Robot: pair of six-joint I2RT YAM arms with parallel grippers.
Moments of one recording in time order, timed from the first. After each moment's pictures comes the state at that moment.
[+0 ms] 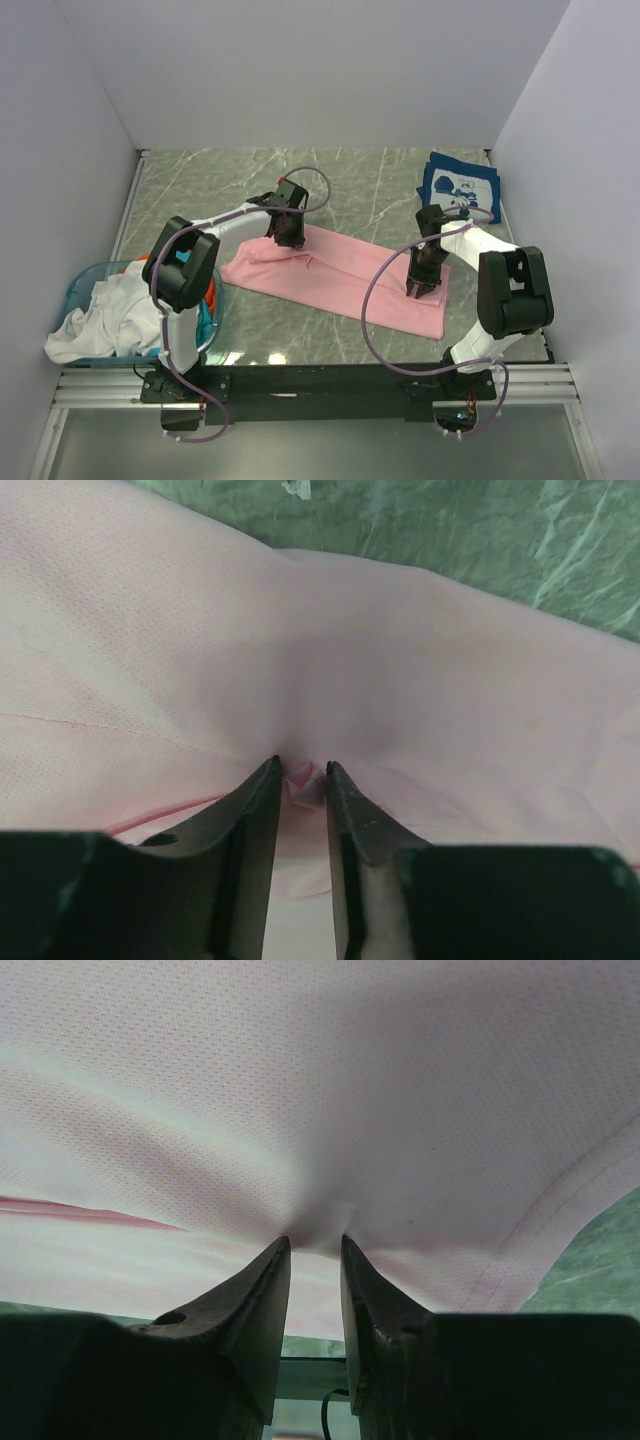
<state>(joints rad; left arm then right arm) -0.56 1.95 1.36 -0.43 -0.05 -0.54 0.13 1.62 0.94 -0.85 -0.09 0.41</state>
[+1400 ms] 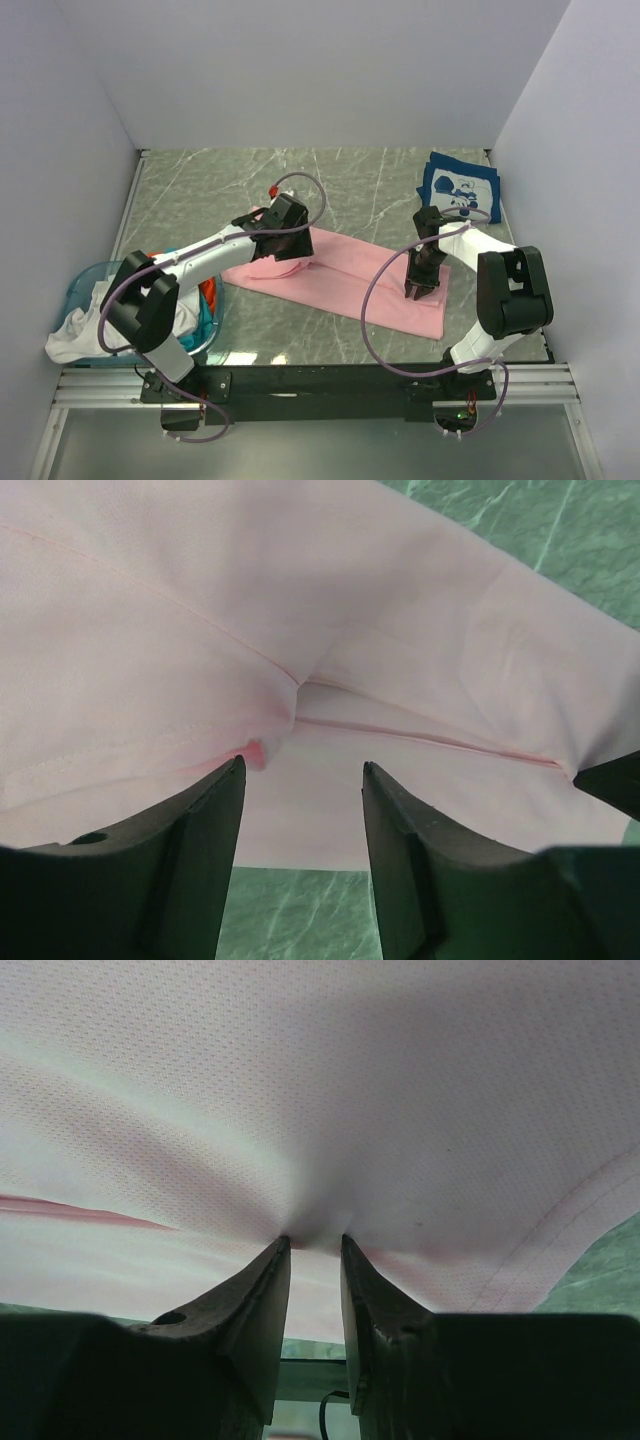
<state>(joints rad) -0.69 1.63 1.14 -0.43 -0.11 -0.77 0.15 1.62 0.93 -0.84 -0.09 0.41</state>
